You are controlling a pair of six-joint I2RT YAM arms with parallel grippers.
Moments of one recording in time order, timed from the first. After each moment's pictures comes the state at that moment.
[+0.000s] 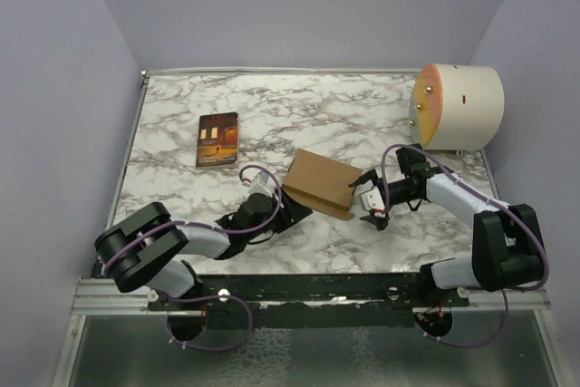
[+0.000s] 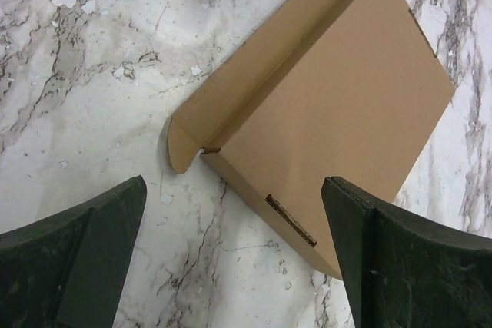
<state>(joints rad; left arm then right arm) -0.89 1.40 0.29 0.65 -0.04 -1.26 0.19 1.36 0.68 -0.58 -0.96 -1.83</state>
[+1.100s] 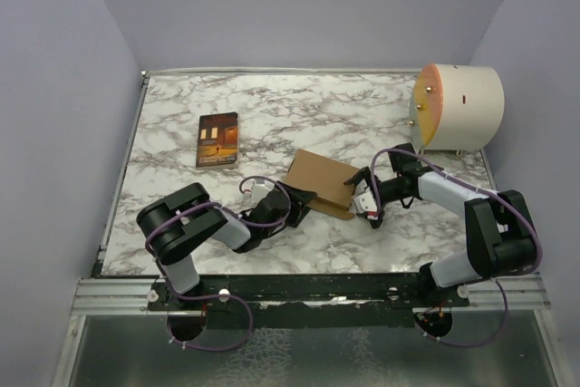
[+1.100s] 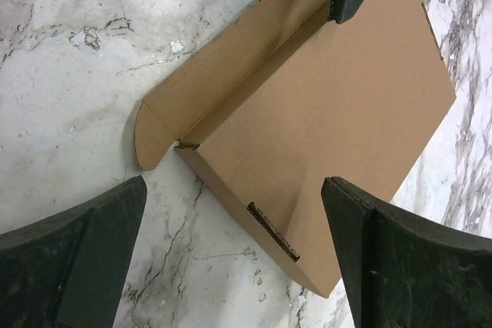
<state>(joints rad) -0.93 1.72 0.41 0.81 -0.27 -1.72 0.24 1.47 0.68 -0.44 -0.89 -1.89</state>
